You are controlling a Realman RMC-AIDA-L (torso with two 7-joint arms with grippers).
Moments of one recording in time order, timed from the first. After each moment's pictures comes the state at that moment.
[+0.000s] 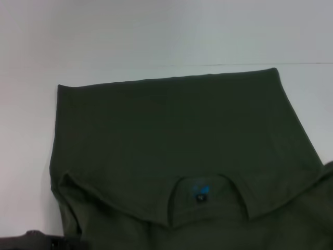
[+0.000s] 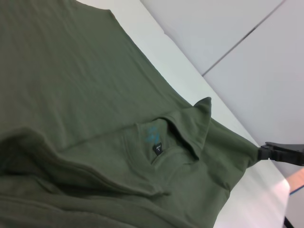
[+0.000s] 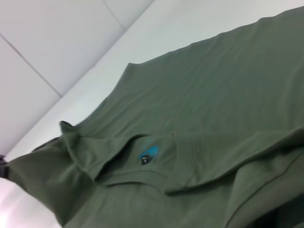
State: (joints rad) left arm -0.26 -2.16 0.50 0.98 2.30 1.95 -1.82; right arm 0.17 1.94 -0.39 -0.64 -2.22 -1.79 1.52
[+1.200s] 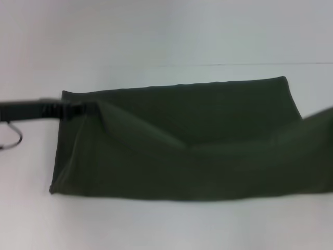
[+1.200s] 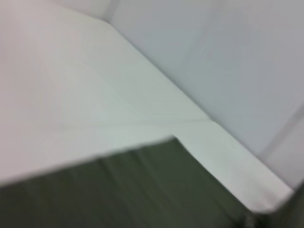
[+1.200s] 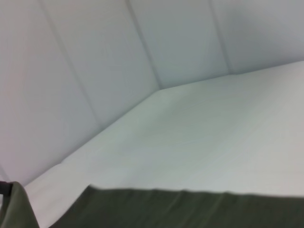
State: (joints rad) left arm -0.67 -2.04 0.34 0.80 2.32 1.61 -1.91; right arm 0.48 1.92 -0.13 -0.63 -2.21 -1.66 1.54
